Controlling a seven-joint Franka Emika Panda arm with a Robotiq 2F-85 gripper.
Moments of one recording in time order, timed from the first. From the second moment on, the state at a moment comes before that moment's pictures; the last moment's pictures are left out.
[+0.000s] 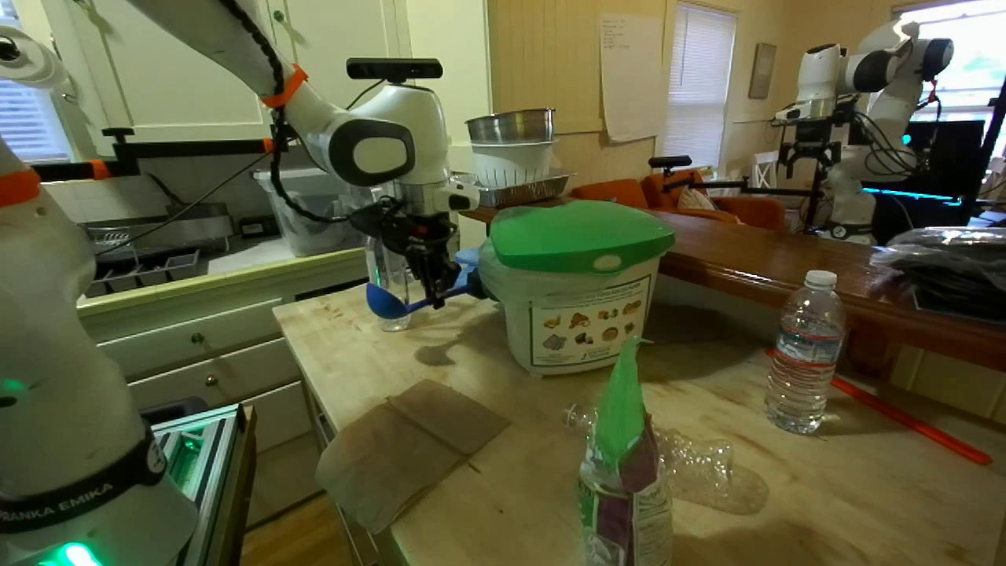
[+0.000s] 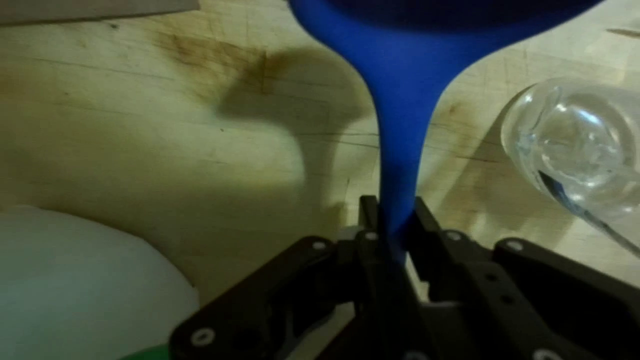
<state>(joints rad) 0.16 -0.14 0.19 -2.55 0.17 2.49 -0.18</state>
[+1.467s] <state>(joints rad) 0.26 -0.56 0.03 -2.48 0.17 2.36 -0.30</state>
